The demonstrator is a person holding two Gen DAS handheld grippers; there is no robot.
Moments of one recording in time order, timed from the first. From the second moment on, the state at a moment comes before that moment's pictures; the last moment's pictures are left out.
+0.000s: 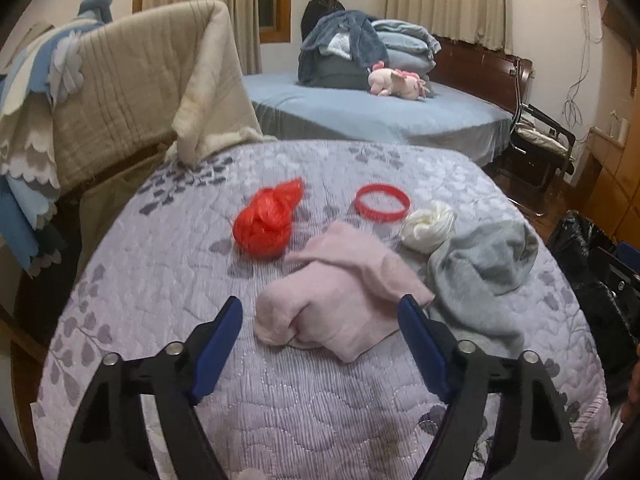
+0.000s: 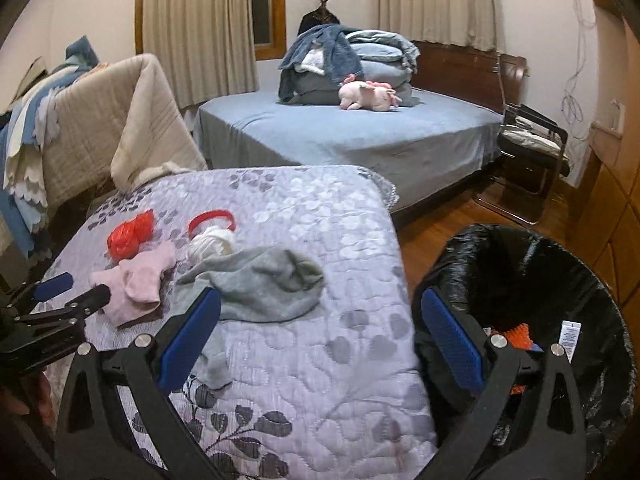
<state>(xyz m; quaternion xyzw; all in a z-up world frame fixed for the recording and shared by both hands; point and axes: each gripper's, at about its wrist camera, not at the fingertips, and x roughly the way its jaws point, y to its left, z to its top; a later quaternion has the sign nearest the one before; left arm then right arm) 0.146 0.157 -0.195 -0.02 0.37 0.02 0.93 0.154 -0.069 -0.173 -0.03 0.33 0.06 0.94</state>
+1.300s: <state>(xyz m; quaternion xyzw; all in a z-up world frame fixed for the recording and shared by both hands) 0.148 0.120 -0.207 -0.03 0.39 -0.04 0.92 0.165 -0.063 -0.196 -0.03 0.36 0.07 0.93</state>
